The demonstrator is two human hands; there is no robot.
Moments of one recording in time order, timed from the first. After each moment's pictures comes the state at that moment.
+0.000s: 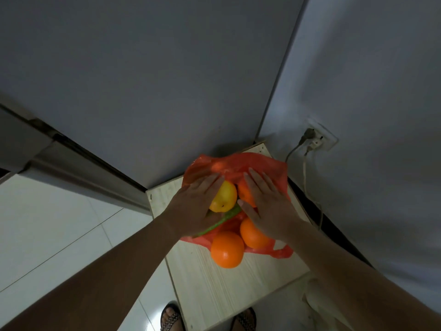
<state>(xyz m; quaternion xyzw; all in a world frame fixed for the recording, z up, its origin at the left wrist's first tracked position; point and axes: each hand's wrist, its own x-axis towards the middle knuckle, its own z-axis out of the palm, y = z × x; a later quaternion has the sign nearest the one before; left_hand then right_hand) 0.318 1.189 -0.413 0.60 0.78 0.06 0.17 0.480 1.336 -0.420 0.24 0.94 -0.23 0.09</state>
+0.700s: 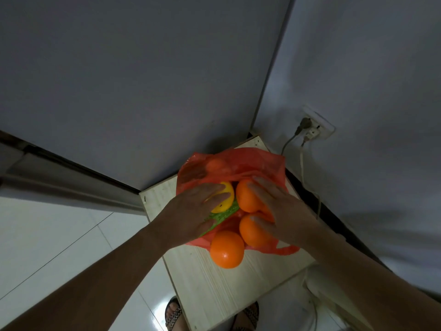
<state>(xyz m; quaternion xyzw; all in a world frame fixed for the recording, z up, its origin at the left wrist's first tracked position) 0.314 1.179 -0.418 0.72 0.67 0.15 0.08 0.511 1.349 -0.413 0.18 0.95 -0.25 0.07</state>
